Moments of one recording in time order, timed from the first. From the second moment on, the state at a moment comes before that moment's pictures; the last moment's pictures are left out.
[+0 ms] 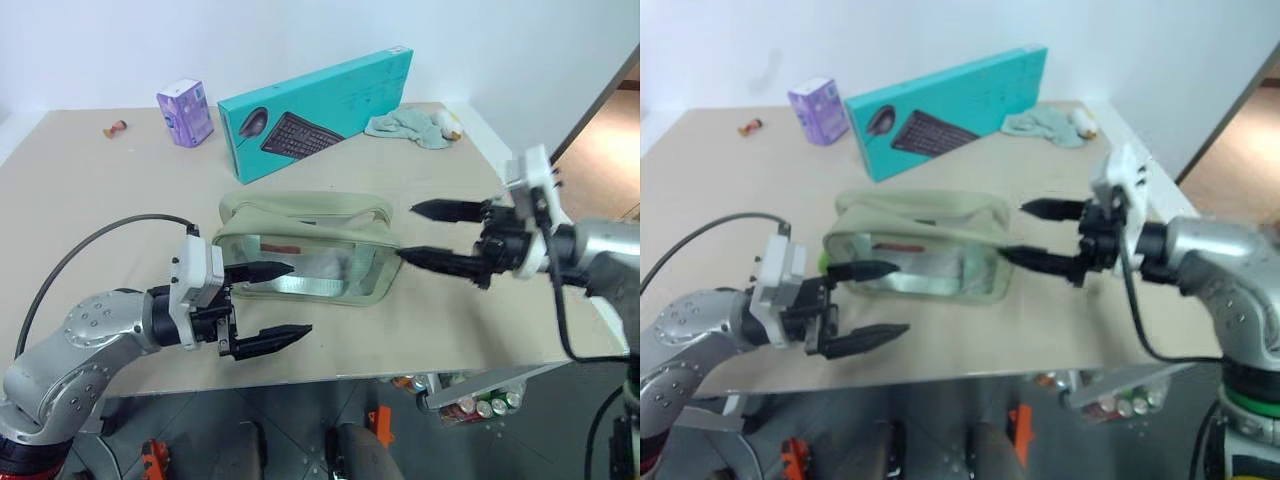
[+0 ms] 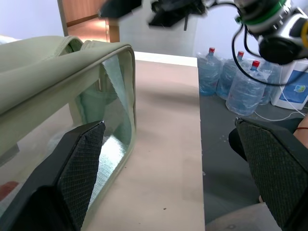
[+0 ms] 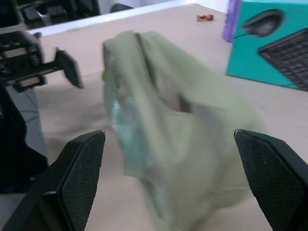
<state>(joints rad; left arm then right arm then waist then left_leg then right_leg) -0.18 0.72 0.07 -0.65 -0.86 0.59 -0.84 -0.47 -0.84 -0.23 -0.45 0.81 0.90 0.91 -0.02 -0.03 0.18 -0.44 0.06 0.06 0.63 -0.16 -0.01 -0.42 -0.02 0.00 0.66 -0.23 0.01</state>
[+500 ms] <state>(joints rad) -0.20 0.72 0.07 -0.65 -0.86 0.59 -0.84 -0.39 -0.78 -0.15 -0.41 0.70 0.75 0.86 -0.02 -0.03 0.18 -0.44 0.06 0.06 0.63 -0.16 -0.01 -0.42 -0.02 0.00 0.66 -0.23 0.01</state>
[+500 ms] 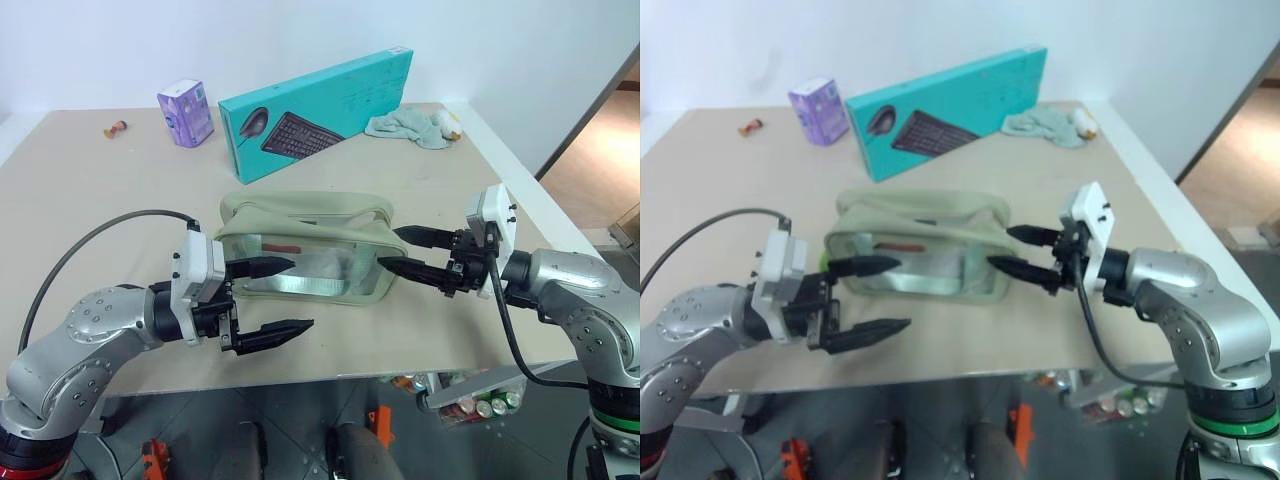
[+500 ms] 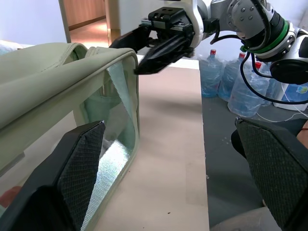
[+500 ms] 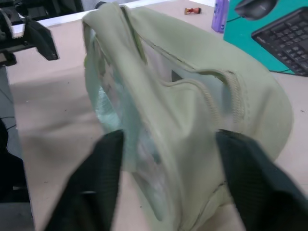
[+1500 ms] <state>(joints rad) -0.16 0.70 0.12 -0.65 -0.86 0.60 -0.77 -0.64 -0.74 0.01 -0.06 0.46 0.45 1.05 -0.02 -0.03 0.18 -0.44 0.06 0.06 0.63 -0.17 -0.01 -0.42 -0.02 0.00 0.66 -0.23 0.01</state>
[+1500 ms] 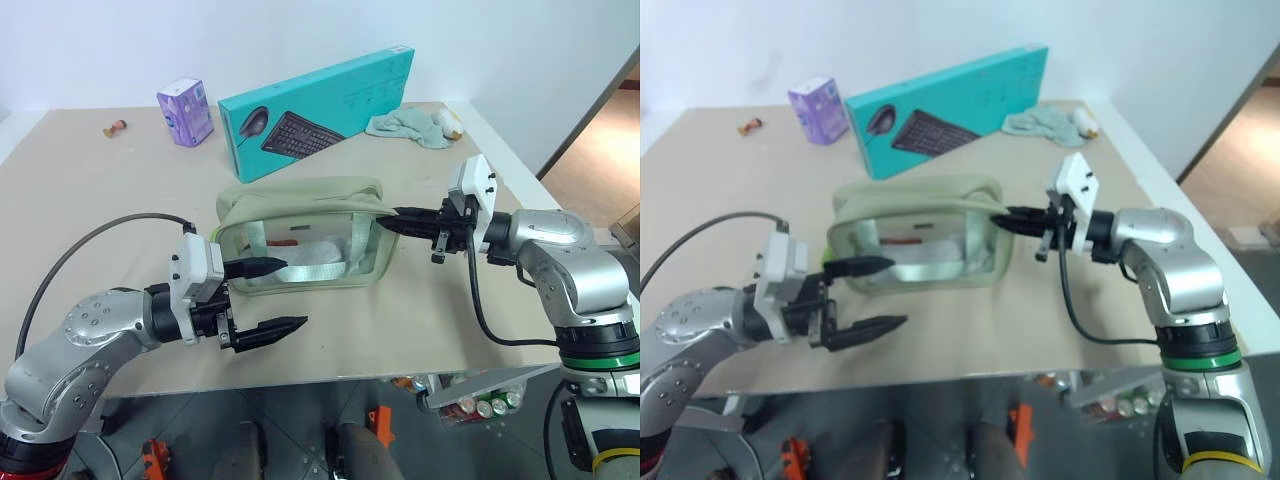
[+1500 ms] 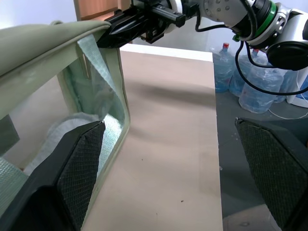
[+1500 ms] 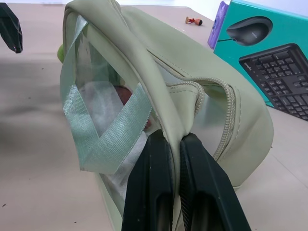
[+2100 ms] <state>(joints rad) 0.06 0.63 0.39 -0.48 -0.78 0.55 -0.51 -0.60 -0.75 0.00 -0.09 0.45 0.46 1.05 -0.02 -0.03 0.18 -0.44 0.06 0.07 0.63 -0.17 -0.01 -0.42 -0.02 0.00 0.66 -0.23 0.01</state>
